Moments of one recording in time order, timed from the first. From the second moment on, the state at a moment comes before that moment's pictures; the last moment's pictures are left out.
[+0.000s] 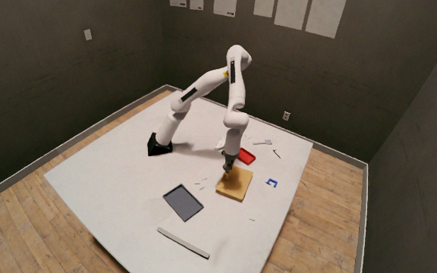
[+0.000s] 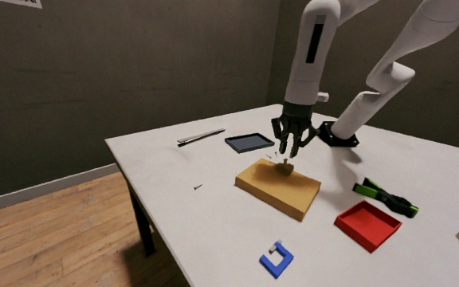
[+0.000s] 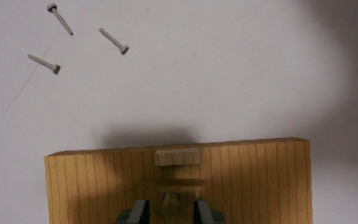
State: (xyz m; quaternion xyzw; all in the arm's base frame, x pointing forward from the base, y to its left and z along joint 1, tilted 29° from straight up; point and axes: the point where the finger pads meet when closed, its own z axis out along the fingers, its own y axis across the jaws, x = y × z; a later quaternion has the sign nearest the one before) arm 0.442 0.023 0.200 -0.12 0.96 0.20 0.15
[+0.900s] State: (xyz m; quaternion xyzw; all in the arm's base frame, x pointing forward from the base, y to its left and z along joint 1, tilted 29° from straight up) arm 0.448 0.030 0.188 -0.12 0.96 0.20 0.16
